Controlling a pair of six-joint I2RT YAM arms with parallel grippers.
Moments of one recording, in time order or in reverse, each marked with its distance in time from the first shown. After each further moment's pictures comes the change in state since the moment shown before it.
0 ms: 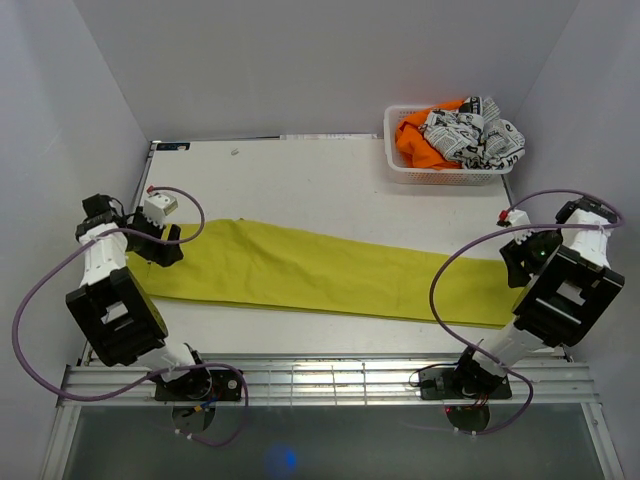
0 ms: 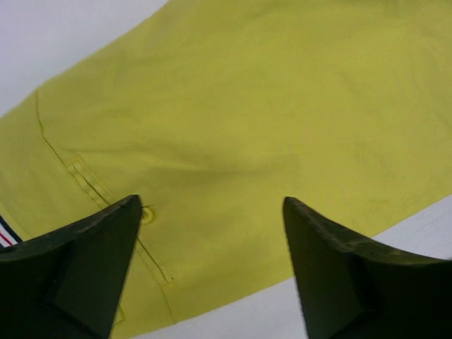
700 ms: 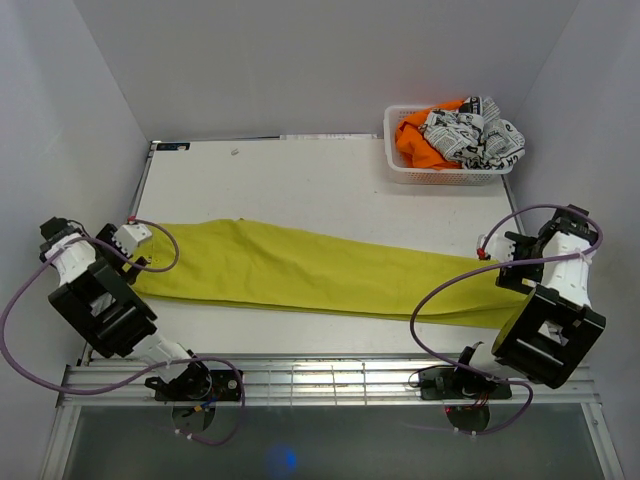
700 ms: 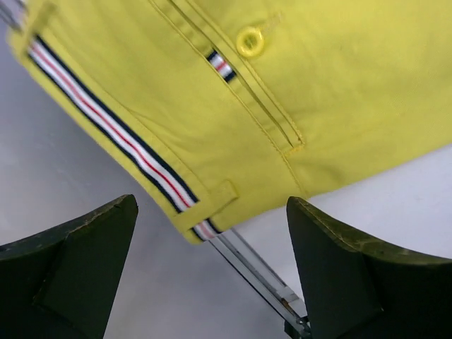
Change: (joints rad) left arm 0.260 0.143 0.013 0.012 -0.224 0.553; right arm 0.067 -0.280 -0.282 0.189 0.150 -0.507
